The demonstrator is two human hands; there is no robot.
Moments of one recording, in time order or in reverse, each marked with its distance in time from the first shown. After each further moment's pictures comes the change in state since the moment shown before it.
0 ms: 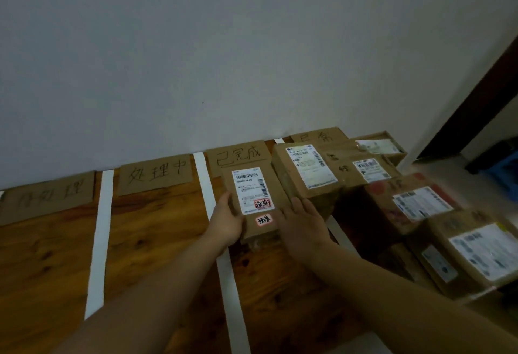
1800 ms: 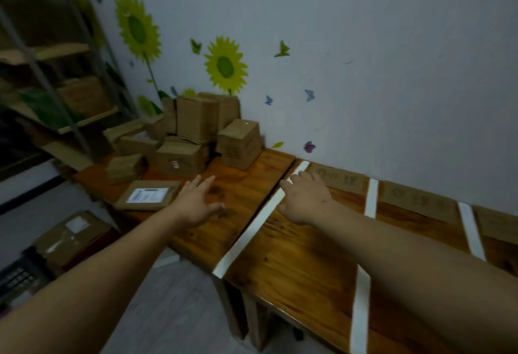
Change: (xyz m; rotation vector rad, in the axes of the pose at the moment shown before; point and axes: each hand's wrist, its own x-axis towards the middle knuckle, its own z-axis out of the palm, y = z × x) left_hand -0.383 -0.204 -0.480 0.522 0.634 -0.379; right_hand -0.040 -0.512 -0.205 -0.034 0.178 -0.712
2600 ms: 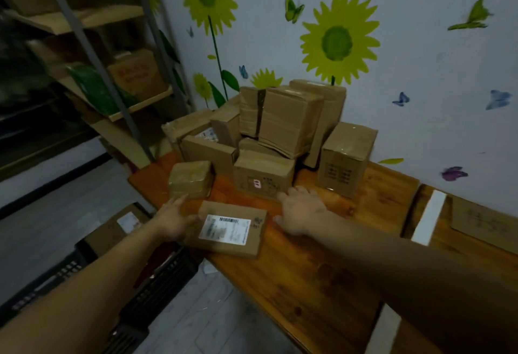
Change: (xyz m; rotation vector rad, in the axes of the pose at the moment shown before) left_hand 0.214 -0.335 -0.114 -0.145 -0.018 -0.382; right_hand 0.338 -0.243 0.012 0.117 -0.188 -0.154
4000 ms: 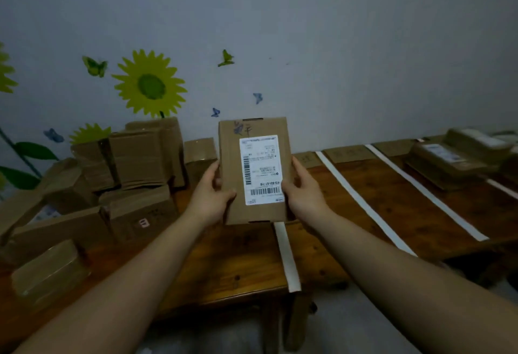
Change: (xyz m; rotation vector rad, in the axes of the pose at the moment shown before) left_hand -0.163 0.153 0.022 -0.572 -0.511 0.829; right_hand -0.252 -0.051 -0.007 1.428 1.104 0.673
